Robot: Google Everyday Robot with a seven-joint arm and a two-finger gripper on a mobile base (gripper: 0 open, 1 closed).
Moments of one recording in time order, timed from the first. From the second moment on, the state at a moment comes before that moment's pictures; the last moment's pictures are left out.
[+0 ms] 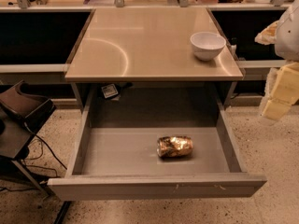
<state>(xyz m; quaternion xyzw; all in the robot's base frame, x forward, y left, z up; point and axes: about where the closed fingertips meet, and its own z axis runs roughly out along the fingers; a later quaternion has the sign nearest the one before) 0.438 -0.217 0.976 -0.60 0.78 -0.03 0.16</state>
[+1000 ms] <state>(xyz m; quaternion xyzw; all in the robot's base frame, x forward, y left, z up) 0.472 -0.200 0.932 -0.63 0.76 0.00 0.16</state>
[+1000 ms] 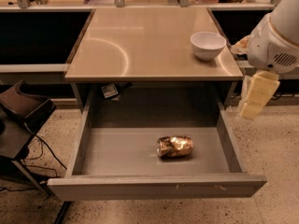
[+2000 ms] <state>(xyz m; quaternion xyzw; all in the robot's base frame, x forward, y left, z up) 0.514 -0.187 0.858 -0.65 0.73 0.06 0.17</state>
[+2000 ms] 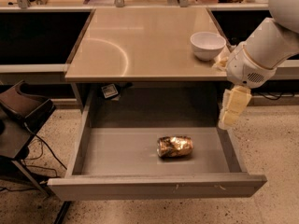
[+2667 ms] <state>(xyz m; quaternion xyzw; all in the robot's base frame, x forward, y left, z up) 0.512 -0.207 0.783 -0.63 0.76 0.10 0.16</state>
